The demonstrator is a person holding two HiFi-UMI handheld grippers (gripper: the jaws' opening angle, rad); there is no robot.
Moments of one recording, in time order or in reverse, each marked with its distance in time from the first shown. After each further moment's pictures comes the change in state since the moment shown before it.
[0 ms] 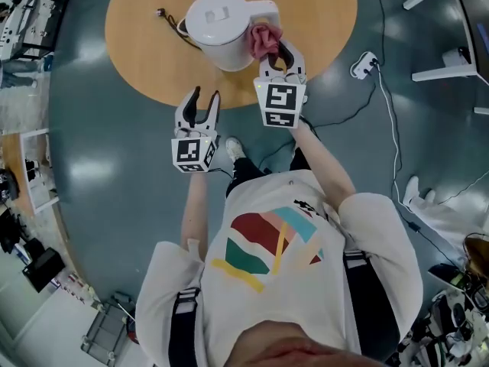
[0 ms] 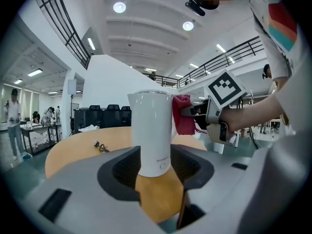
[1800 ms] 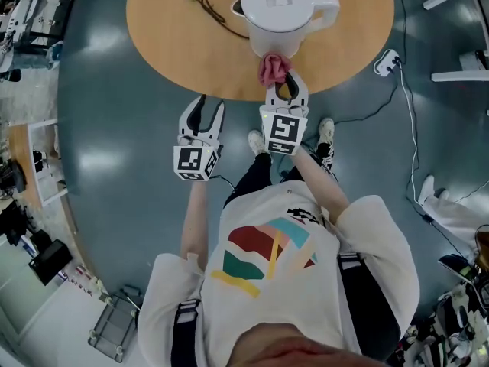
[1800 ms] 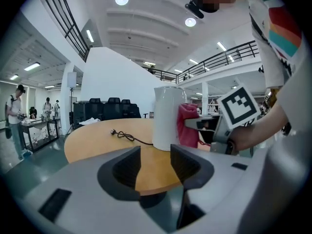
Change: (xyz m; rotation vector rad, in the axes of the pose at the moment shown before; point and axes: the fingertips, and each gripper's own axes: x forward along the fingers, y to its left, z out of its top) left arm -0.070 0.097 -0.049 -0.005 0.088 -0.042; right arm -0.015 0.133 -0.075 0.122 0.025 -0.052
